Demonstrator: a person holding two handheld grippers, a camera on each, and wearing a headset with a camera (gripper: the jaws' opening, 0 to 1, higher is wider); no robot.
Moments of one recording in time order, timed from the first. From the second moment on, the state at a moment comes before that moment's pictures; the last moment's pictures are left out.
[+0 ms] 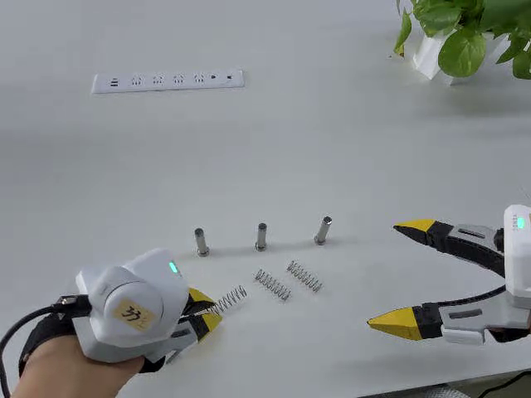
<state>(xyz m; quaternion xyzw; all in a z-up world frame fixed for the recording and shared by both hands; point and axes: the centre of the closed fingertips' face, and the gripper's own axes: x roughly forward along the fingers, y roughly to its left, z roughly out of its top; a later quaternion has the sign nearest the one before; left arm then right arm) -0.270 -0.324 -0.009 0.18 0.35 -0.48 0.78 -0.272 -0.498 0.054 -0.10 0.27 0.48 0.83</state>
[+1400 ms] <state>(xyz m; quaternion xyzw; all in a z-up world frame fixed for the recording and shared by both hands) -0.267 -0.359 0.111 0.01 0.19 -0.50 0.84 -0.254 -0.376 0.131 0.17 0.22 0.50 0.82</state>
